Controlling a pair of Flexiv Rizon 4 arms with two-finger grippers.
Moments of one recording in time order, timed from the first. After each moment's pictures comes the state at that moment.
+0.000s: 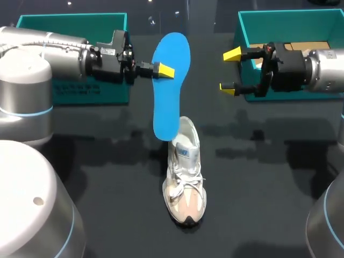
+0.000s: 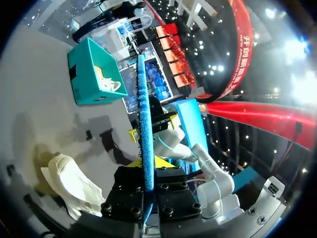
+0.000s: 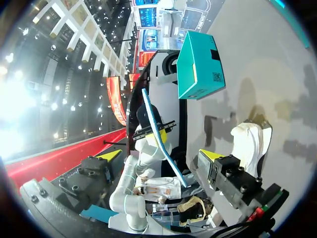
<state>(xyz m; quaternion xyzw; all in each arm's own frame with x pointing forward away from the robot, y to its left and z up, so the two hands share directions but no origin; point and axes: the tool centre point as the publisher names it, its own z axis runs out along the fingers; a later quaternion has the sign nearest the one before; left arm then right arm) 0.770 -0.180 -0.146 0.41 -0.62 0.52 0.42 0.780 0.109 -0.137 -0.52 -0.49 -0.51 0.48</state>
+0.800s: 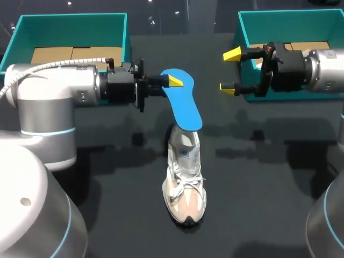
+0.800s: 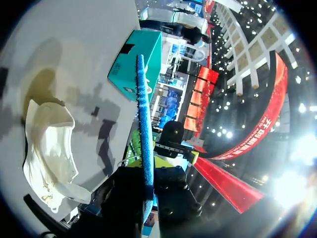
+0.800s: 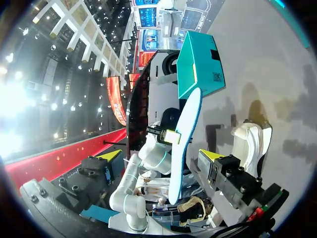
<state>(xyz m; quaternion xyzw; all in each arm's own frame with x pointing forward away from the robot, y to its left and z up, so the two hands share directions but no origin) 0.777 -0.203 -0.181 0.61 -0.42 0.43 0.52 0.780 0.109 -0.137 -0.52 -0.49 -0.51 0.48</state>
